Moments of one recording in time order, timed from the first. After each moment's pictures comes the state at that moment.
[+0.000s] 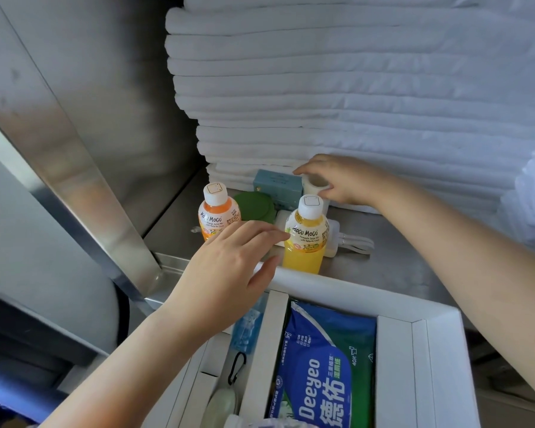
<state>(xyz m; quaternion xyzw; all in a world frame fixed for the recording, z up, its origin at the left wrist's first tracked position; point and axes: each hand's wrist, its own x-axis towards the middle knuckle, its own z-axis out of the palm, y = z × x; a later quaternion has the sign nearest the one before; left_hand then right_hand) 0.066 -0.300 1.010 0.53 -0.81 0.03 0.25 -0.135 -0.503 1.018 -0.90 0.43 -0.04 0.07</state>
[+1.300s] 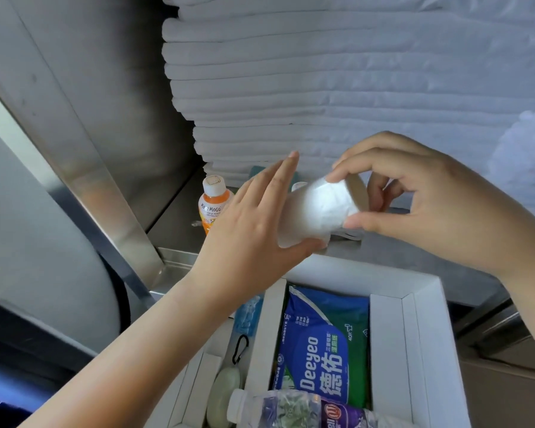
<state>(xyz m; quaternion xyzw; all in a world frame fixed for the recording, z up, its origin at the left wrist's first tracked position) 0.037 -0.287 1.042 0.51 -0.79 0.03 0.34 -0.173 -0.303 1.101 -0.87 0.37 -0.28 0.17</state>
